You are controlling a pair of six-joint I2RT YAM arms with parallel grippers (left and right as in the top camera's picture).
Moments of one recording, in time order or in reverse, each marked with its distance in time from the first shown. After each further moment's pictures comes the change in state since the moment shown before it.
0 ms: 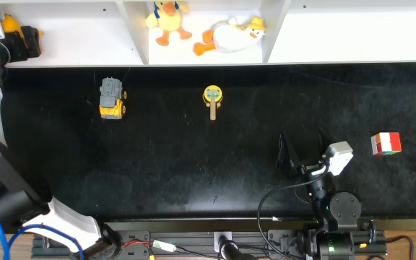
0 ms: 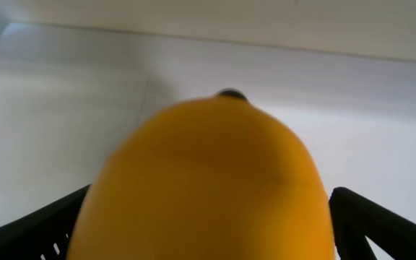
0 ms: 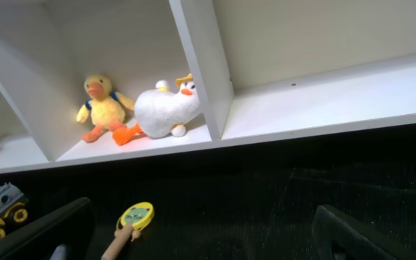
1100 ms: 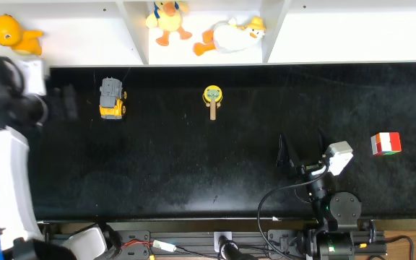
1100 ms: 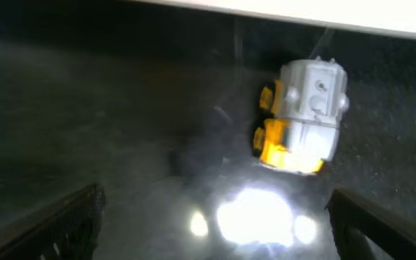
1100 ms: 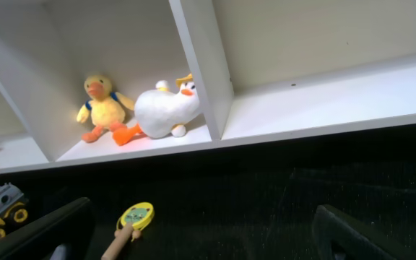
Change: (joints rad) left arm -0.149 -0.503 -0.378 -0.501 -0.109 -0.031; right arm 0.000 0.000 0.000 0.000 0.000 0.000
